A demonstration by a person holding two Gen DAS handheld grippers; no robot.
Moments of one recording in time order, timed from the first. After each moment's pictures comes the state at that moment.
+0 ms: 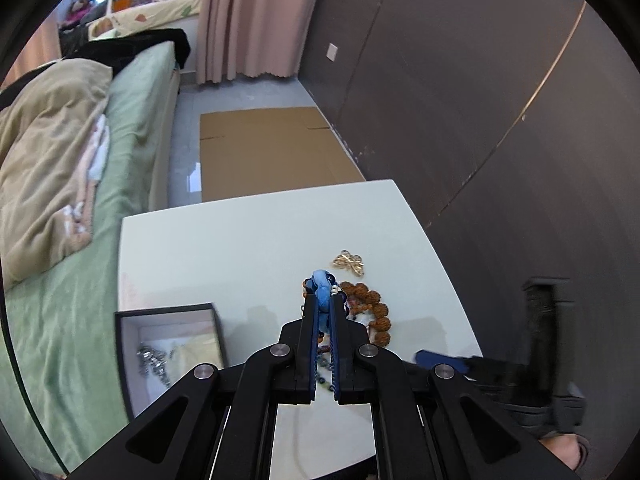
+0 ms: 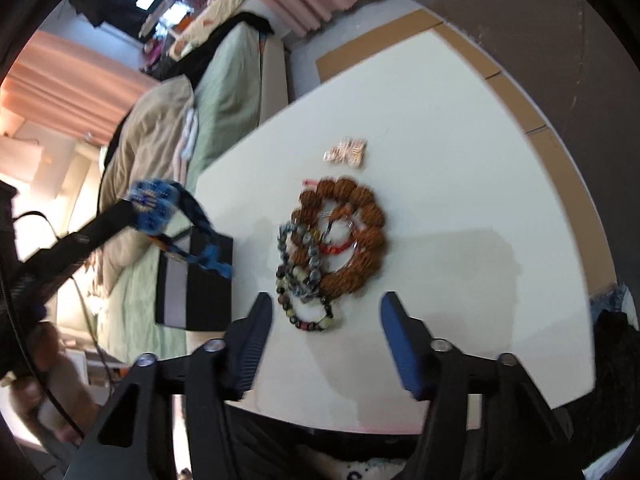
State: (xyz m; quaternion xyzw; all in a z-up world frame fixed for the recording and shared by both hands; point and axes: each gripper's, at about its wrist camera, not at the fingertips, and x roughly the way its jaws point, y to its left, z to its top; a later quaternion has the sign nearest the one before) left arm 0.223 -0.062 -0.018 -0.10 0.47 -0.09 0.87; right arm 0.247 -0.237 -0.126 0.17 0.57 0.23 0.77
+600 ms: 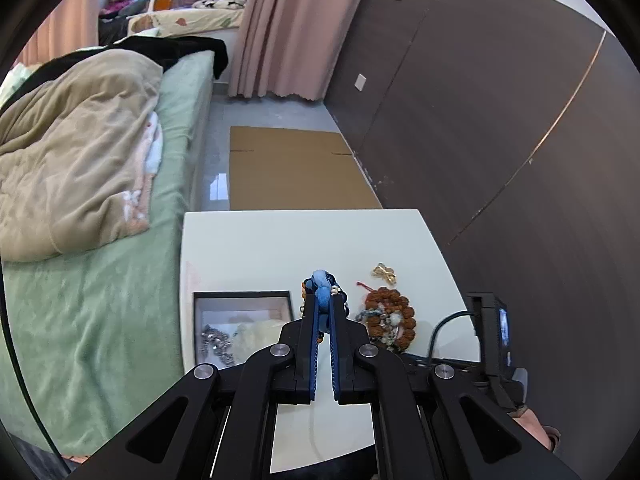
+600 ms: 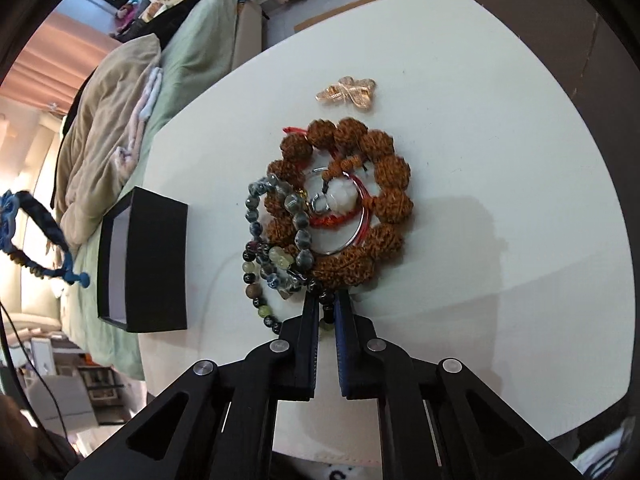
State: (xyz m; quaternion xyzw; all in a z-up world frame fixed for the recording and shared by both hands) left arm 0.177 0.008 0.004 -0.14 0.44 -0.05 0.89; right arm 0.251 -0.200 -0.164 0.11 0.61 0.19 0.76
